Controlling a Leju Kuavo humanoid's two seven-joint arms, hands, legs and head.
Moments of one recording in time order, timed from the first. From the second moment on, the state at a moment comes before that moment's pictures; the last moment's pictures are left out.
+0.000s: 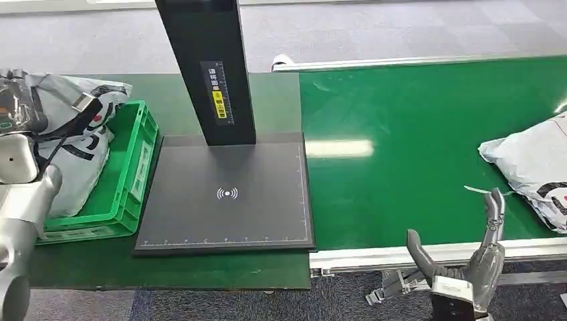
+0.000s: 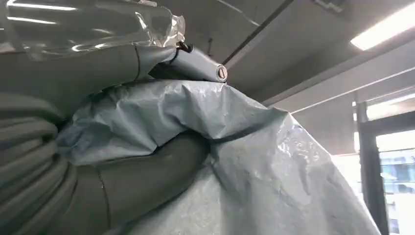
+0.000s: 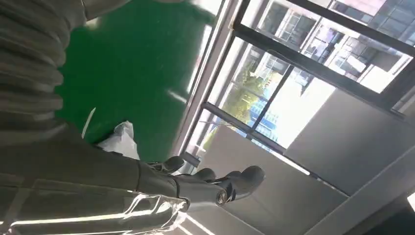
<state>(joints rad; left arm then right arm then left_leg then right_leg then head) -0.89 0.39 -0.02 -0.63 -1.54 0.66 0.18 0.22 0.08 0.02 -1.82 0.53 -0.54 -0.50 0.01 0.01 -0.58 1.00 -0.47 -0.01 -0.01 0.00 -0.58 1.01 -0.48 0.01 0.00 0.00</state>
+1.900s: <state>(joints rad) -0.73 0.17 0.12 -0.91 -0.02 -0.15 -0.34 0.19 0.08 0.01 -1.76 0.52 -0.54 -0.49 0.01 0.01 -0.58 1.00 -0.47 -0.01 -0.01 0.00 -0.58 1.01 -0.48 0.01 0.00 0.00</state>
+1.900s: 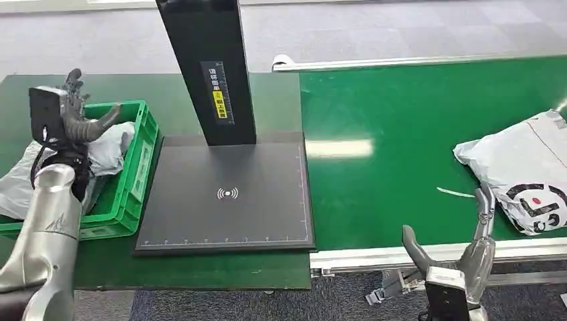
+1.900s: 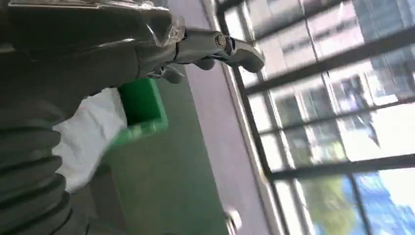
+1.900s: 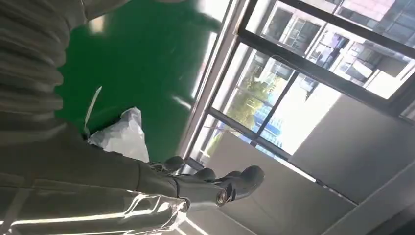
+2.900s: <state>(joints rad) -0.27 -0.09 -0.12 -1.13 0.26 -0.12 -0.38 0.11 0.10 0.03 -1.69 0.56 -0.41 -0.42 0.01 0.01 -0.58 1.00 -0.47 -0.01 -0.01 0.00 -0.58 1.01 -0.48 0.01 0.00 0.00</state>
